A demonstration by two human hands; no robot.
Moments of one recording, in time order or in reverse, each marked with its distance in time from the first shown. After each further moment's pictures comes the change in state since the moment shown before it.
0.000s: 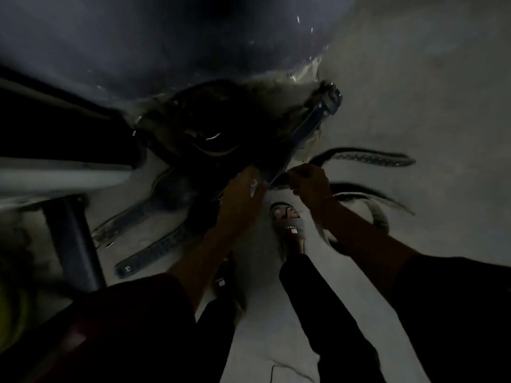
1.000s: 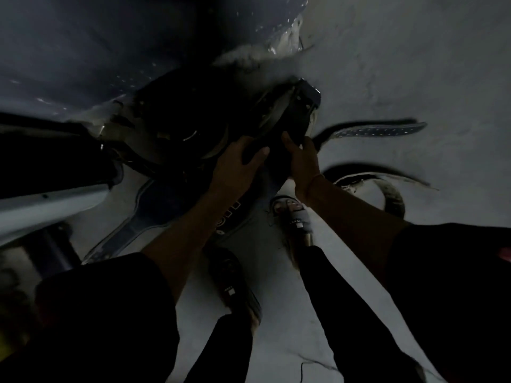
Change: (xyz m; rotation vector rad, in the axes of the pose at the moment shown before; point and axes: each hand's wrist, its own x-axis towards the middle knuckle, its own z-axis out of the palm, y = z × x) left_hand 0.086 -0.002 0.015 -0.129 -0.137 0.065; right_hand 0.054 0.001 0.023 0.636 0.094 0.089
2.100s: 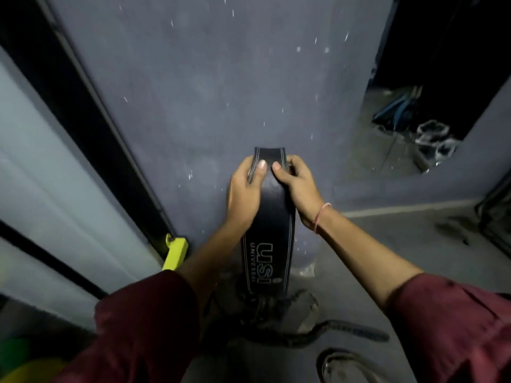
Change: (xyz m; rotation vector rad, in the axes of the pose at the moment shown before) left_hand -0.509 0.485 -0.253 -0.314 0.772 0.786; right_hand -0.659 -0.423 0.045 -0.103 -0.707 -0.908
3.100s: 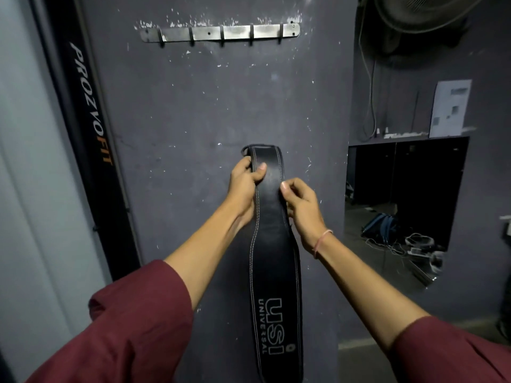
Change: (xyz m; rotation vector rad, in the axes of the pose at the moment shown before) left_hand 0.148 0.271 -0.041 -0.489 -0.191 0.117; right_hand 0.035 -0.247 0.052 -0.135 0.037 -0.512
